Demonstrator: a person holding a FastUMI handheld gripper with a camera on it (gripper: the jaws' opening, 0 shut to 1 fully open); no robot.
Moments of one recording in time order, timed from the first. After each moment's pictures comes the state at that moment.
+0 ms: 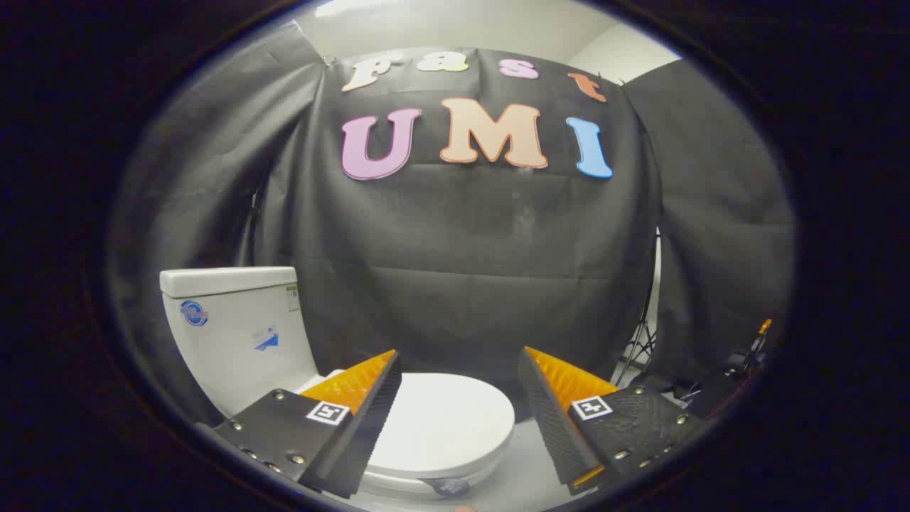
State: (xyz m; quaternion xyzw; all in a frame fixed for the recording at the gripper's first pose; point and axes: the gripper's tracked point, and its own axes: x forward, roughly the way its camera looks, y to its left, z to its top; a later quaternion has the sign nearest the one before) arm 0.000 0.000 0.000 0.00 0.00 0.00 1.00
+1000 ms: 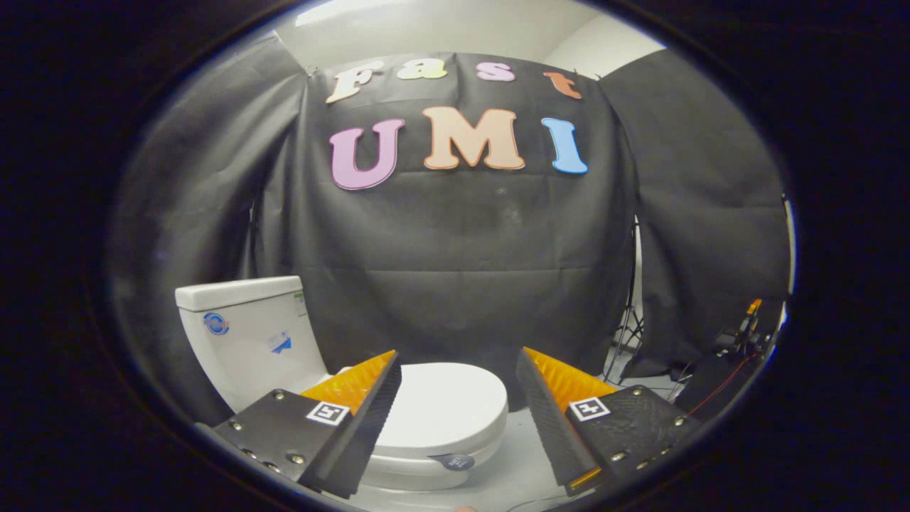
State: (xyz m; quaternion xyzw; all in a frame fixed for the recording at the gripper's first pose) arm -0.058 -0.018 -0.012 0.05 0.03 -0.02 1.00
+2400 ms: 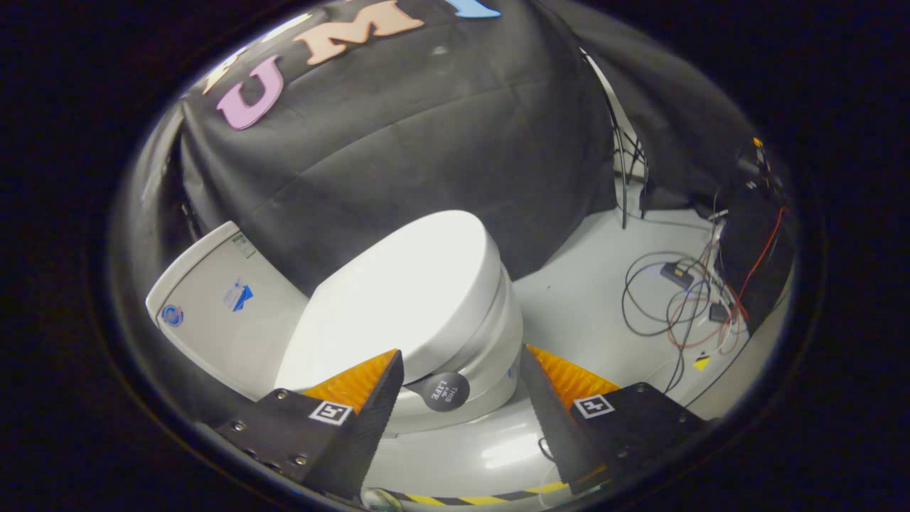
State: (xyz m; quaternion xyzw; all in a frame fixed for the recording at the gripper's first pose) arm -0.035 -0.043 -0.232 0.25 0.32 -0.03 0.91
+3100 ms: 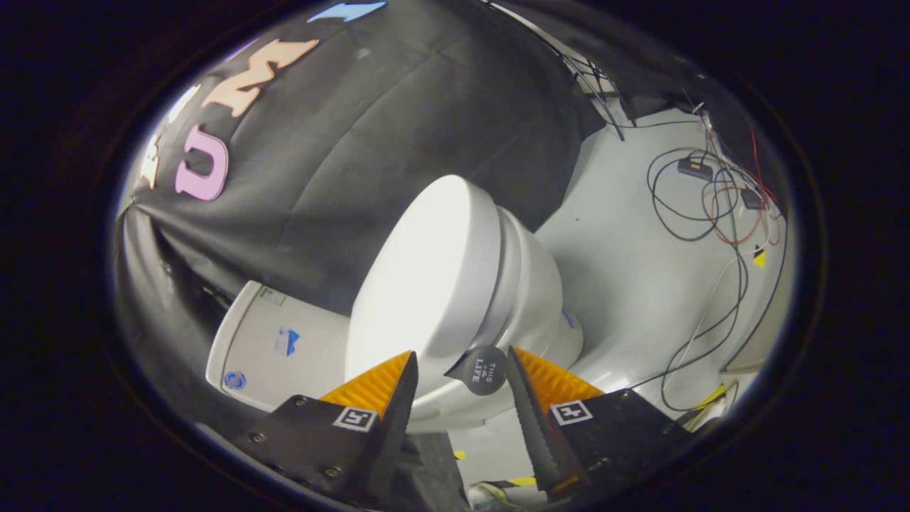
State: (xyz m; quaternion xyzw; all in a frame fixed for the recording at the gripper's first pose) arm -0.037 -0.024 -0.252 0.41 0.35 -0.03 0.84
